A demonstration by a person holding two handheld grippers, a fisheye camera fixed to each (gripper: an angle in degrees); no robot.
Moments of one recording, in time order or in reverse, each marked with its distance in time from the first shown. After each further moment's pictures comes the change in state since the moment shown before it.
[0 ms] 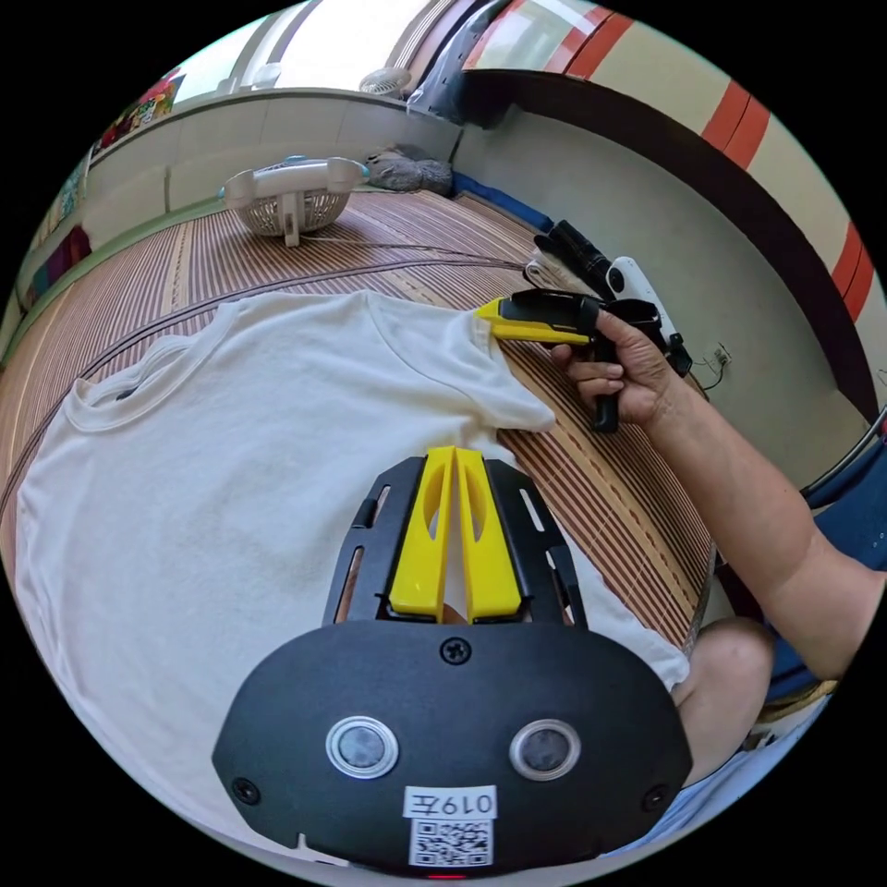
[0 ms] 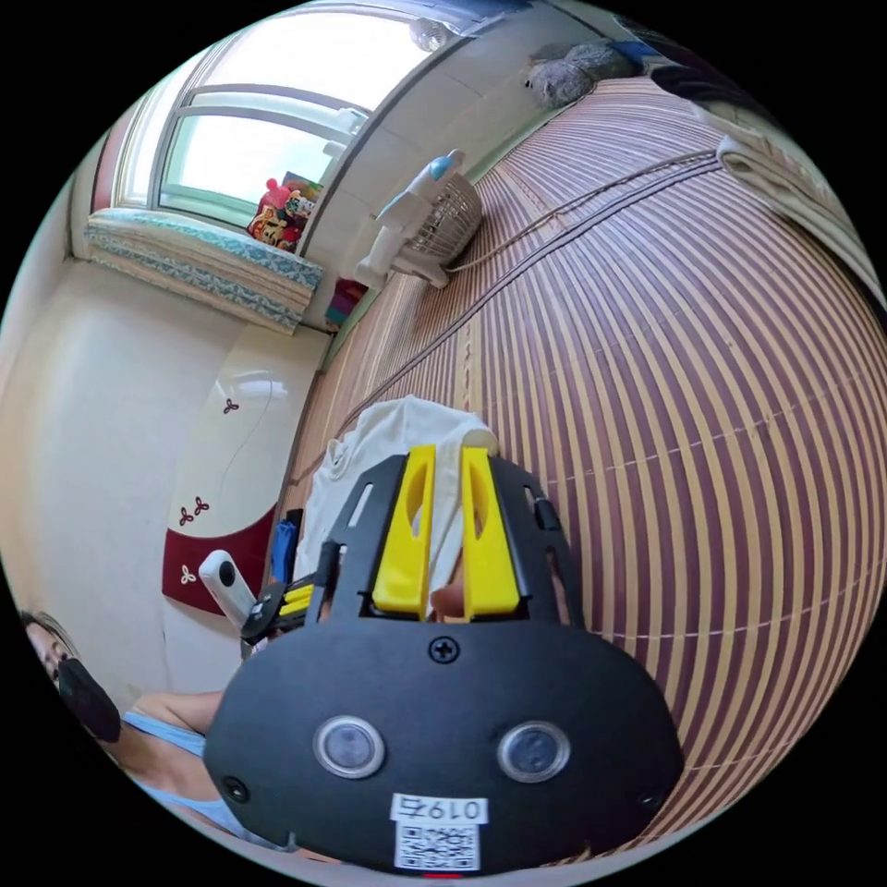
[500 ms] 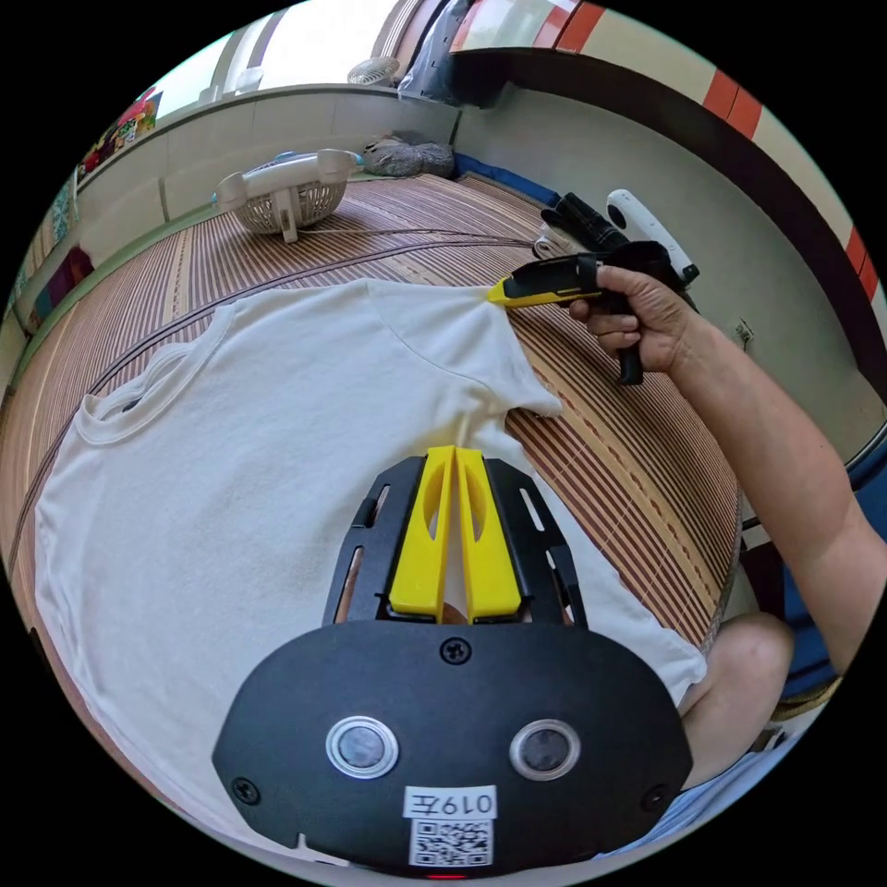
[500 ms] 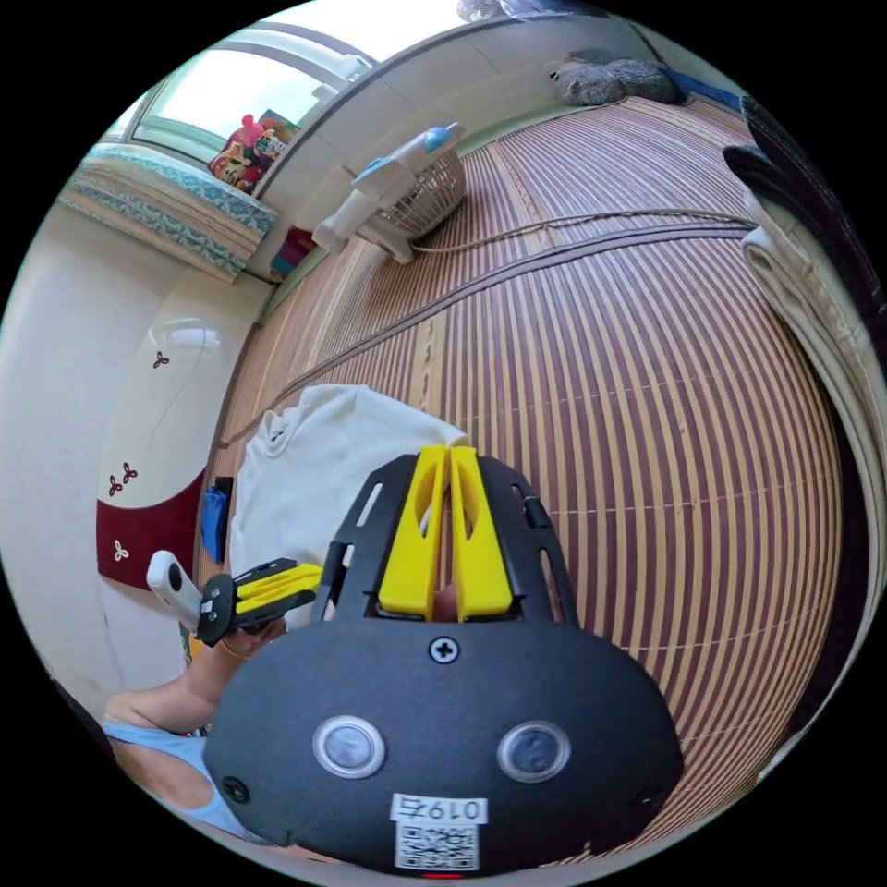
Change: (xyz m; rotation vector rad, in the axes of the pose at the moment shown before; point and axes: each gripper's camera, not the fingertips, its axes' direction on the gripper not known) left arm 0.021 0.005 0.004 -0.055 -0.088 0.037; right arm -0.003 -0.031 0.005 -0.110 0.235 -0.071
